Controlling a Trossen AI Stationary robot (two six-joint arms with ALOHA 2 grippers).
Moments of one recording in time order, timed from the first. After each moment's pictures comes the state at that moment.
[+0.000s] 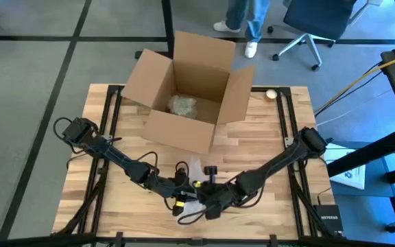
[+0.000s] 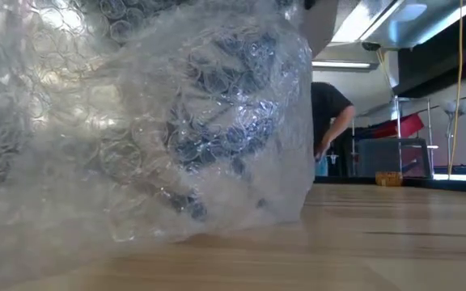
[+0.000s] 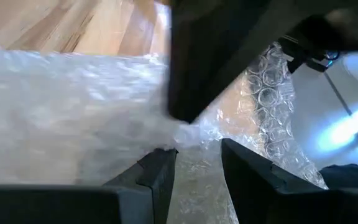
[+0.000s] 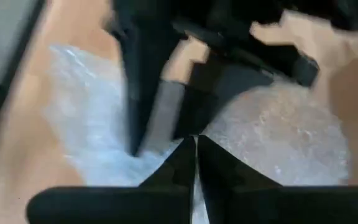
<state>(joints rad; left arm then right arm) -0.50 1.77 0.96 0.29 -0.29 -0.55 0.56 1.92 1.55 -0.56 0.39 0.28</state>
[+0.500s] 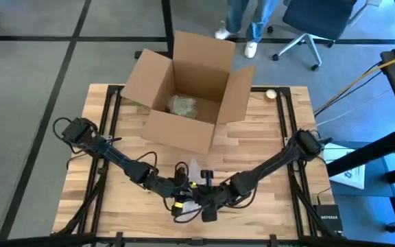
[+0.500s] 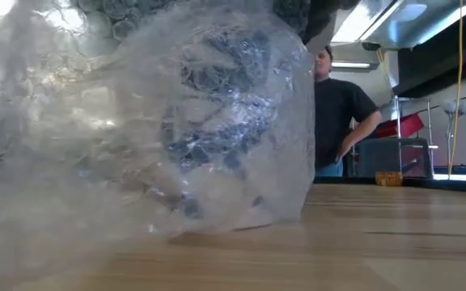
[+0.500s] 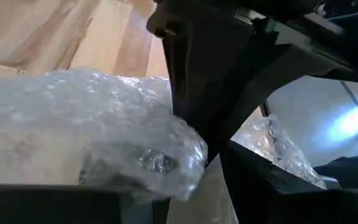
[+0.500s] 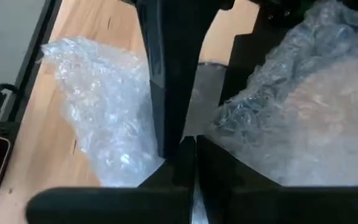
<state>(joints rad) -0.51 1.74 0.96 0.28 -0.29 -0.51 0.53 1.99 1.49 -0.44 0.32 0.34</state>
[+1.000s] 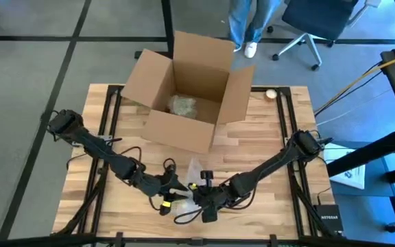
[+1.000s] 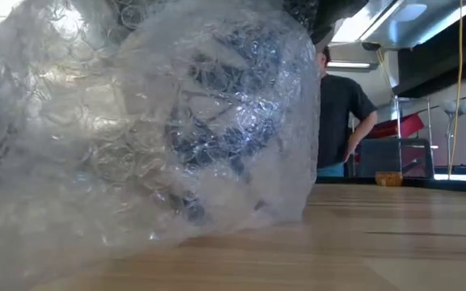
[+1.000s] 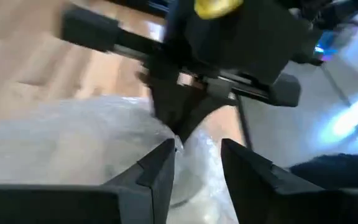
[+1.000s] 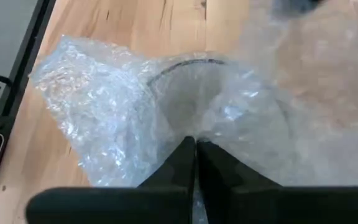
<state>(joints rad) -0.57 1.52 0.96 0.07 -0.45 -0.50 0.53 2.00 1.48 -0.44 0.32 0.34</state>
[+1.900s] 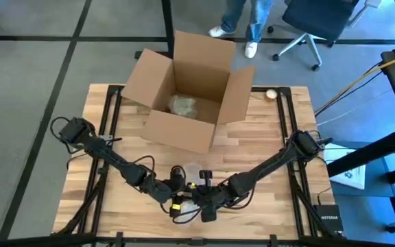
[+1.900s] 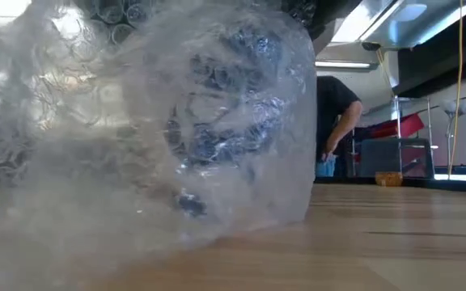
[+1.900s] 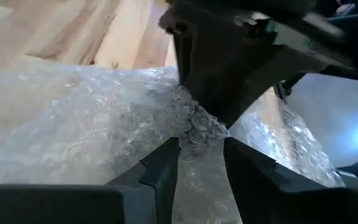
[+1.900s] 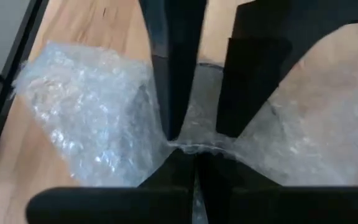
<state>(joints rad) -0.53 1.75 0.97 0.18 -0.40 -0.57 0.53 2.01 1.54 -0.52 0.32 0.31</state>
